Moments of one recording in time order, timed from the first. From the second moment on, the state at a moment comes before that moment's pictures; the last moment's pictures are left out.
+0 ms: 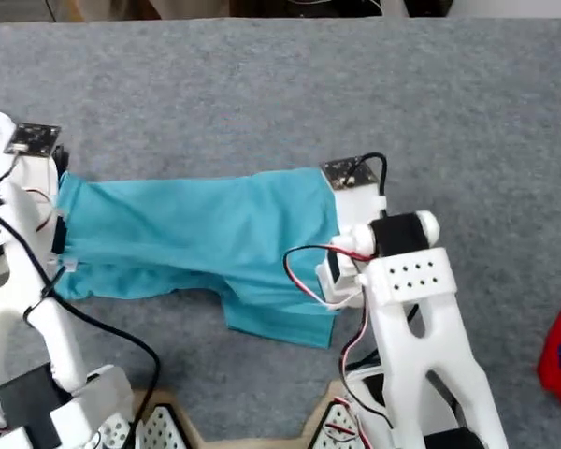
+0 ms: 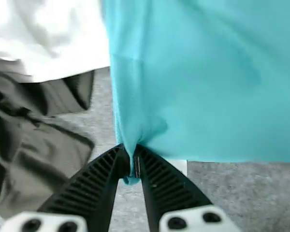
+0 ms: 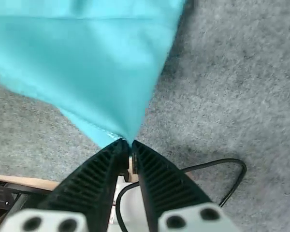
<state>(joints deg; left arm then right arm) -32.2 -17.5 27.4 71.9 -41.9 -14.7 -36.2 39.9 95.1 -7.3</state>
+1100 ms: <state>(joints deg) -31.6 -18.2 22.5 78.6 -42.2 -14.8 -36.2 33.2 93.1 1.3</state>
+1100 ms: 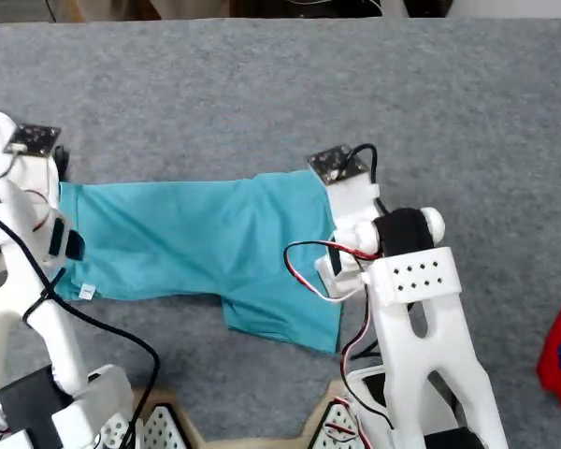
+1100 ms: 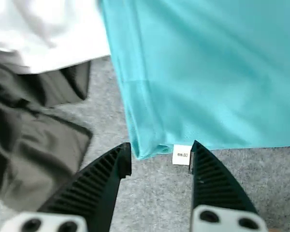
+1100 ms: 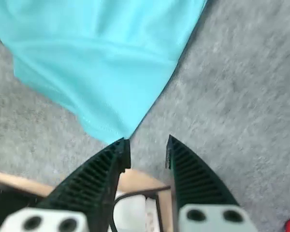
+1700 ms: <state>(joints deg) -13.2 -14.9 35.8 48.0 -19.6 -14.6 8.1 4.4 66.1 -10.2</state>
